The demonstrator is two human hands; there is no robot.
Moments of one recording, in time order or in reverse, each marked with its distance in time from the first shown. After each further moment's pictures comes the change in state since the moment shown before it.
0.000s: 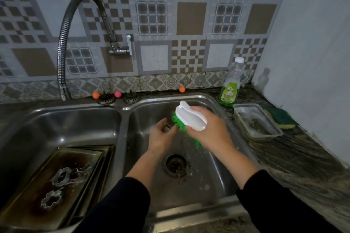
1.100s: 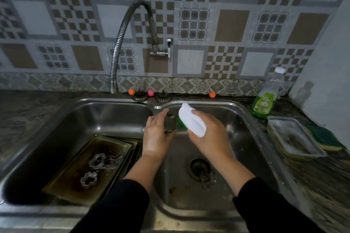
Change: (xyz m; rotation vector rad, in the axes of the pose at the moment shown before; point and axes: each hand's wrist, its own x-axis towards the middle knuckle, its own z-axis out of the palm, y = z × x) left_hand -0.011 -0.013 -0.098 0.606 0.346 0.545; right_hand -0.004 -0.043 0.069 -0.053 0.012 -0.256
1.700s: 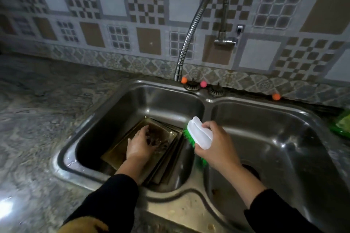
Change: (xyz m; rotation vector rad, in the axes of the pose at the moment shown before) left_hand -0.055 -0.172 -0.088 0.153 -0.239 -0.731; right_hand -0.009 -0.056 0.109 0.065 -0.398 0.029
